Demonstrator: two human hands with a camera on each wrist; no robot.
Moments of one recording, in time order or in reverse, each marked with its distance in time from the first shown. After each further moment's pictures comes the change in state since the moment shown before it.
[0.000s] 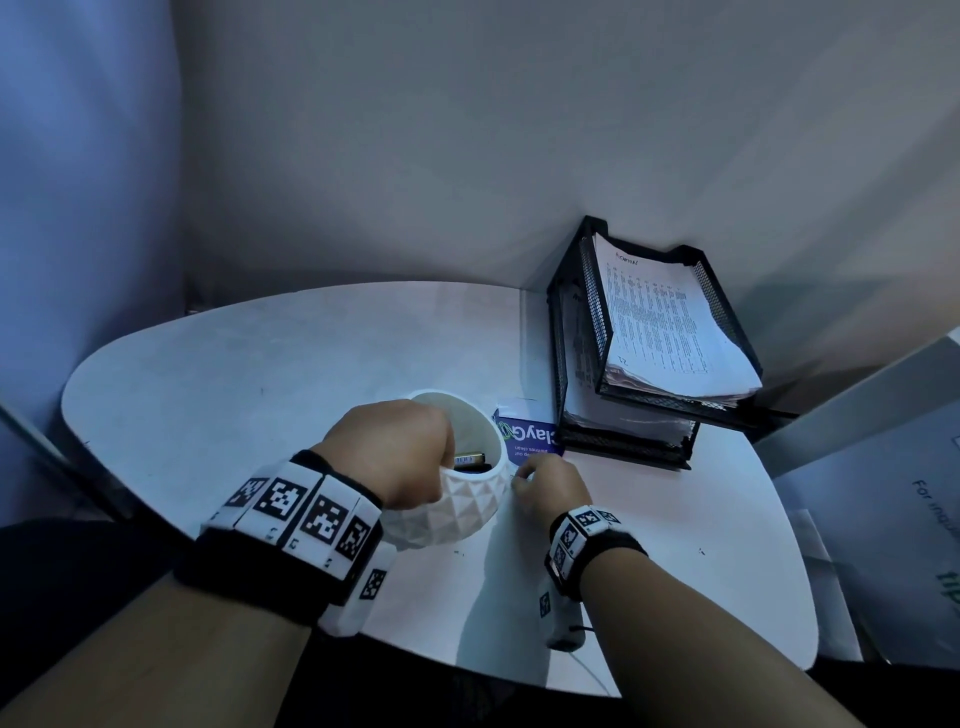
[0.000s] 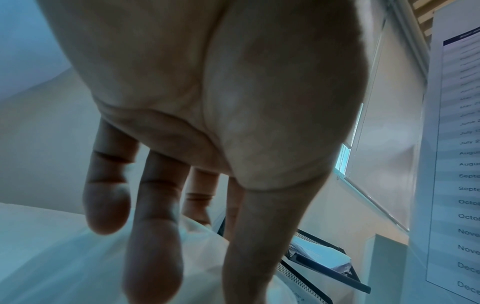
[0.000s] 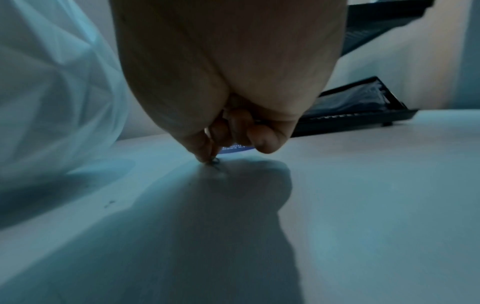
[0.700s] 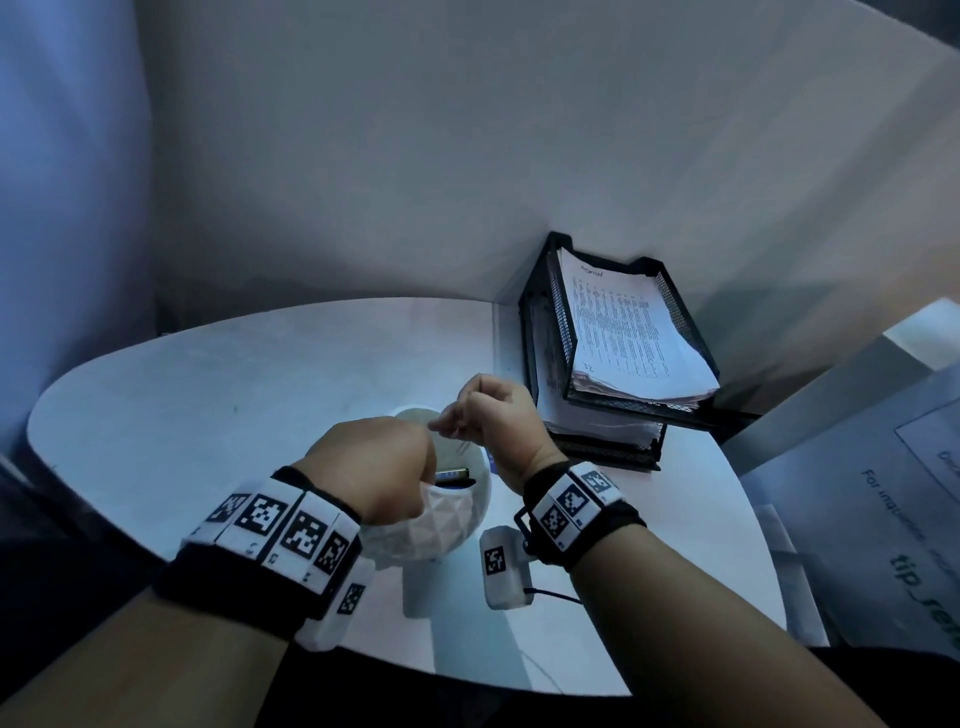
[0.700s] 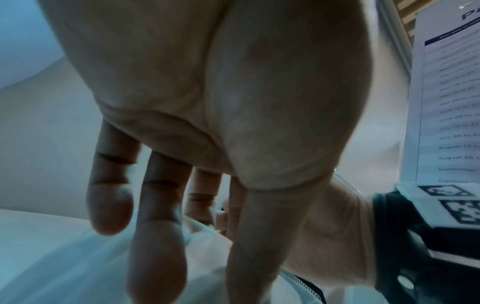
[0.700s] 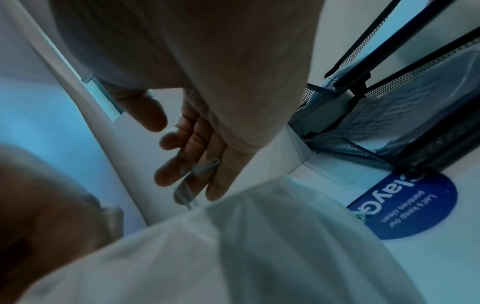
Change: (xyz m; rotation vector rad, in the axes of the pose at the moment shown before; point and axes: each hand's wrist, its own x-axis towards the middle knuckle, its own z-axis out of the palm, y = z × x) left_hand -0.009 0.016 -0.004 0.055 -0.017 0.018; right_hand -0.058 -0.103 -0.092 1.176 -0.244 -0.293
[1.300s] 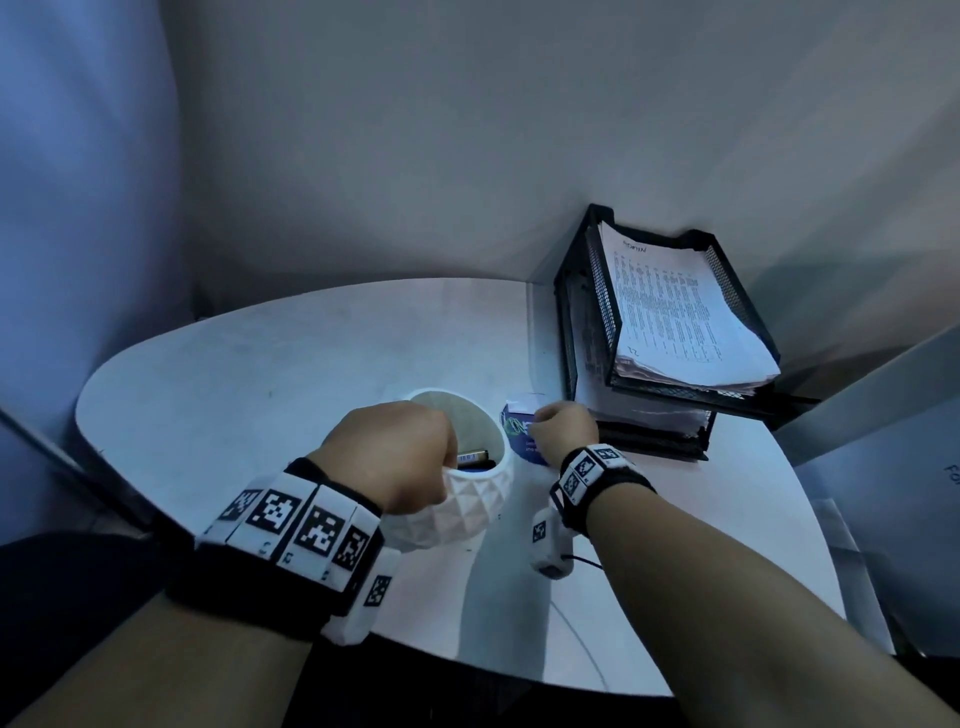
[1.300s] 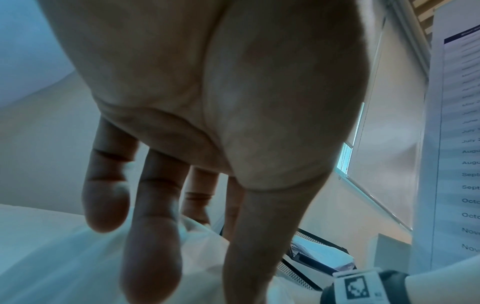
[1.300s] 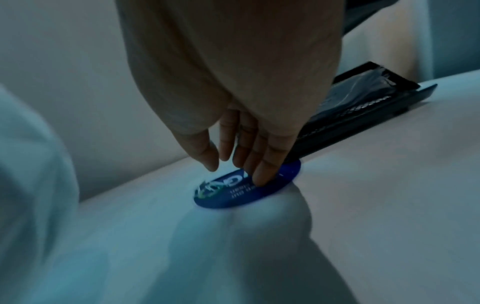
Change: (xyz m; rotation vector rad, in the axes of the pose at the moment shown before) left_hand 0.002 -0.015 0.000 -0.037 -0.002 -0.038; right_hand 0.068 0.089 -0.068 -0.767 0.442 0.316
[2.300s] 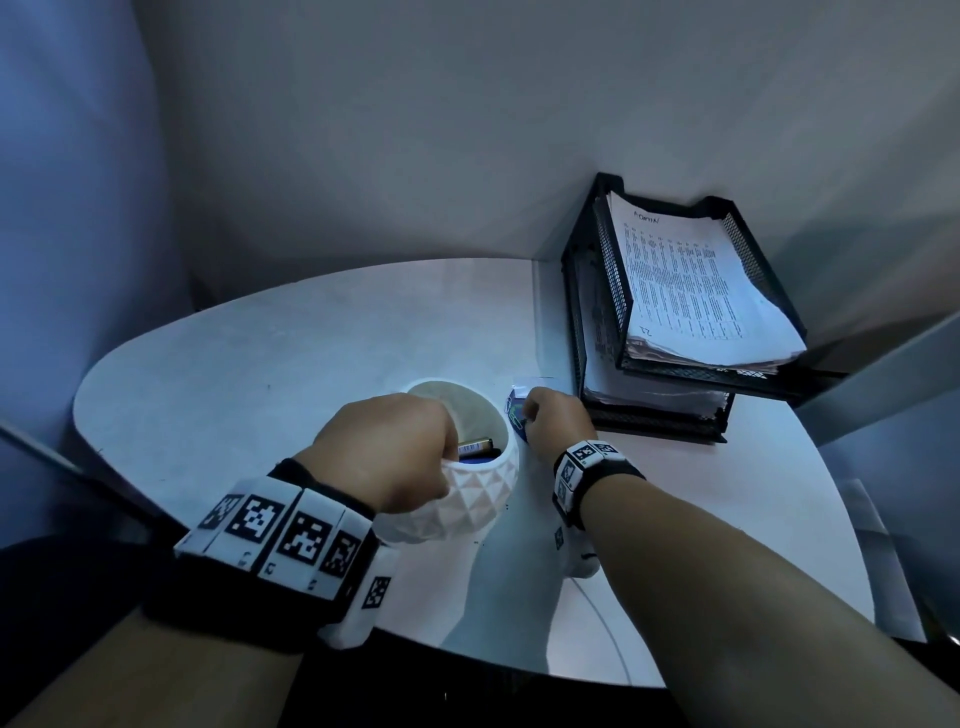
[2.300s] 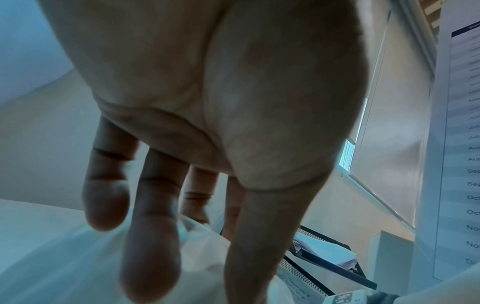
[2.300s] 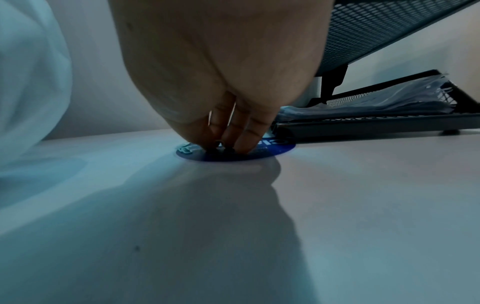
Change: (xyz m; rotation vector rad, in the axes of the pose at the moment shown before) left_hand 0.007 -0.001 -0.001 -0.009 -0.027 -0.038; right_hand 0.013 0.014 0.021 -0.367 -0.083 -0.344
